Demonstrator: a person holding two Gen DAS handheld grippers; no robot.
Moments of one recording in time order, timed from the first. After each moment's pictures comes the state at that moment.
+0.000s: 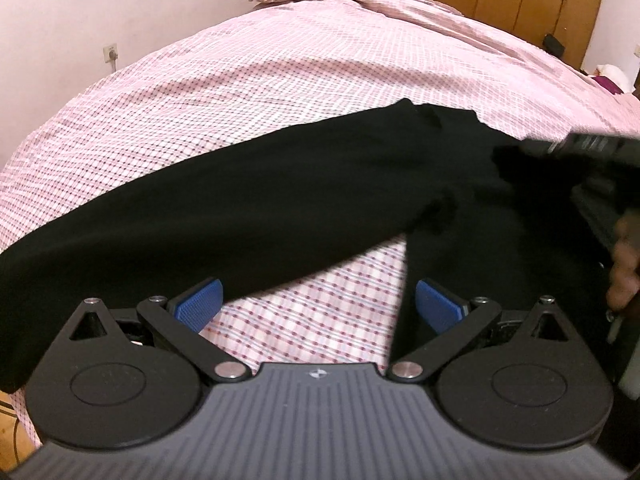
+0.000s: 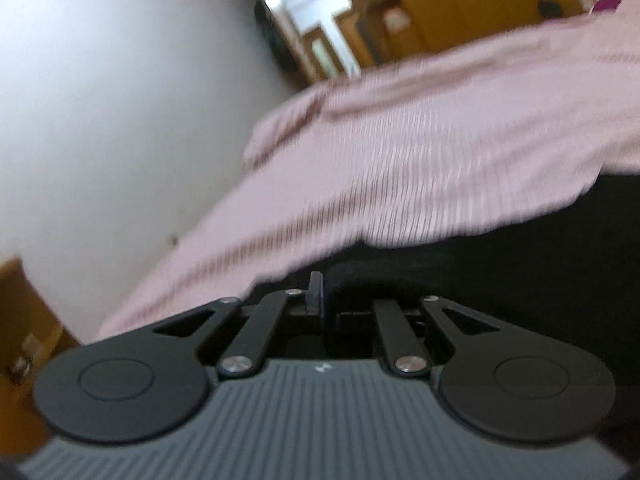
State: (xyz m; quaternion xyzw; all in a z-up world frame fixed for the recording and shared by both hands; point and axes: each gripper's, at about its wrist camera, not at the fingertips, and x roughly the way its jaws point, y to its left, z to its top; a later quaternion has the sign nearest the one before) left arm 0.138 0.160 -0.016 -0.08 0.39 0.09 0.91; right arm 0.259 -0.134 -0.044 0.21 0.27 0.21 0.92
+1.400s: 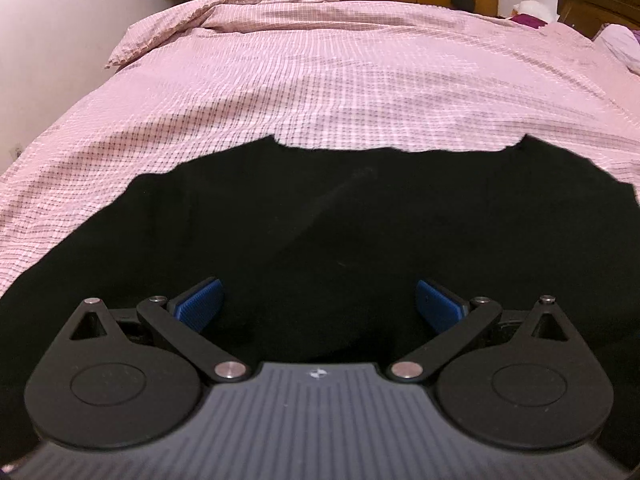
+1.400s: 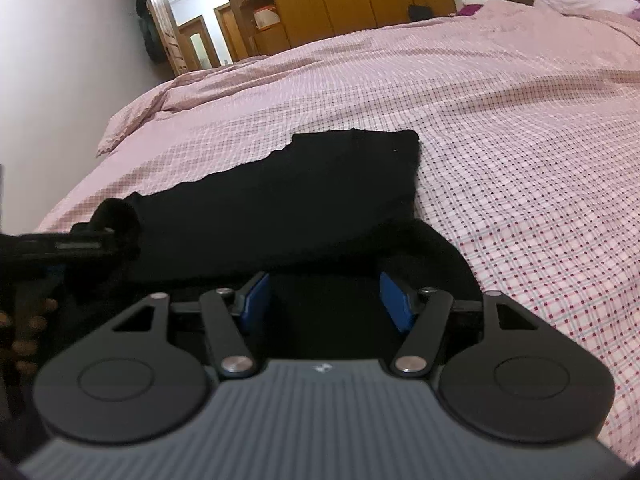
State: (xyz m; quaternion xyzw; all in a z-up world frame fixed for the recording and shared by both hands) left arm 0.283 -0.019 -0.042 0.04 0.37 -0.02 0.93; right arm 0.147 -0.310 -0.070 0.16 0.29 0.00 0.94
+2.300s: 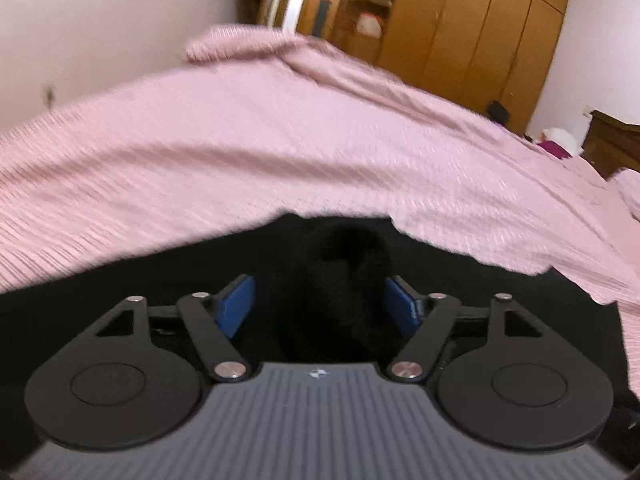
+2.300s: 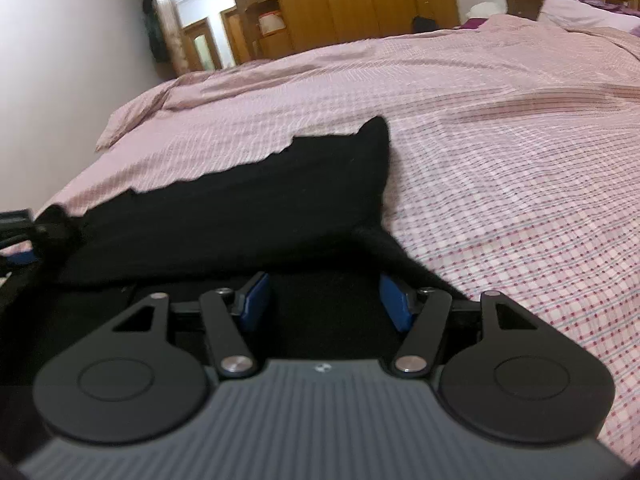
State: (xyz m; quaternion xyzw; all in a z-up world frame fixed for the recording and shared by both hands) left arm 0.255 0.111 -0.008 -0.12 0.28 0.01 0.95; right arm 0.149 -0.313 -0.072 0.16 0.27 -0.02 0.95
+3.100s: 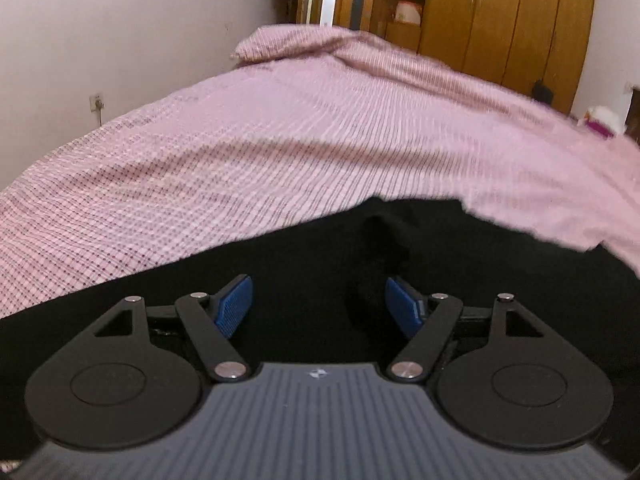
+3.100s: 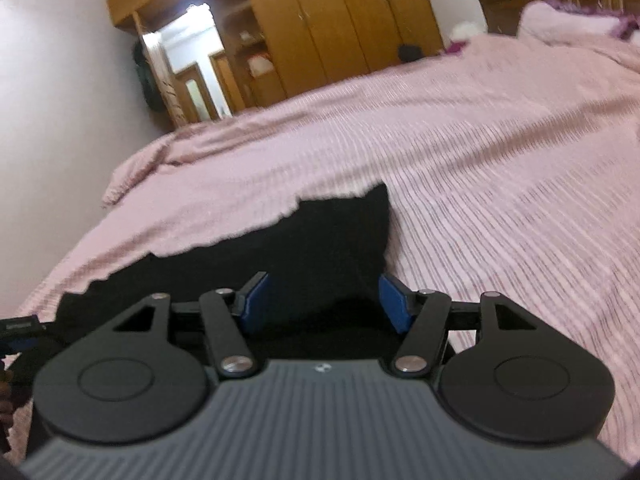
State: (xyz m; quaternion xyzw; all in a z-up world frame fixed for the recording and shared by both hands) left arm 0.216 0.139 0.000 -0.09 0.30 0.08 0.95; right arm 0.142 -0.312 -0.031 0.18 0.22 -0.01 0.96
